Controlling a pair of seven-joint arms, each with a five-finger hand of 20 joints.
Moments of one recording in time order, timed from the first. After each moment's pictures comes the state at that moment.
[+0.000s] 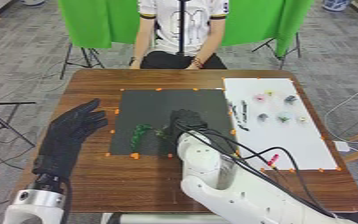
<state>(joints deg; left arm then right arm) 135.8 -52.5 -94.5 -137.8 49.8 20.1 13.5 -64.4 -69.4 29.5 -101.3 -131.7 -14.4 55.1</state>
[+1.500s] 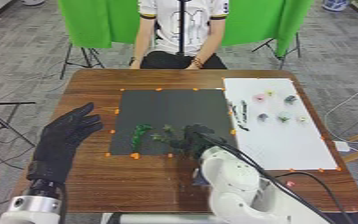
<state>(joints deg) 139.0 -52.5 -95.7 -138.9 49.7 22.4 14.6 -76.6 -59.5 38.2 -116.5 -122.7 -14.1 51.4</state>
